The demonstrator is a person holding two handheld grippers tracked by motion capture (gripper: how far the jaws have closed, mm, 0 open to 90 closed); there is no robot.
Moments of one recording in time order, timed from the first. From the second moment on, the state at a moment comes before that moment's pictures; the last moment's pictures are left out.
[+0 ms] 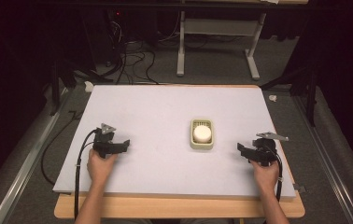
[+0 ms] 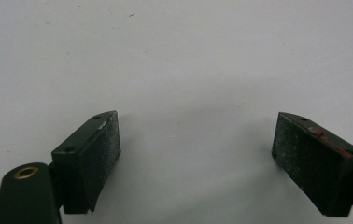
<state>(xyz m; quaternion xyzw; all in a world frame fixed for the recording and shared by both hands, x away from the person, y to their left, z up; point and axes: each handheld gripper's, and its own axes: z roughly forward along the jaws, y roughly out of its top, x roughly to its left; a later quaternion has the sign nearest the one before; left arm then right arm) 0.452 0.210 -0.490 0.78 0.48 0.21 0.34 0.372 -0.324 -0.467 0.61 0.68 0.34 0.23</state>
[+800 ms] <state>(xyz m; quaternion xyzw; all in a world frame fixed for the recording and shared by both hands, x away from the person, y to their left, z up) 0.452 0.210 -0.490 0.78 0.48 0.21 0.34 0.378 -0.313 -0.479 0.59 0.70 0.30 0.25</state>
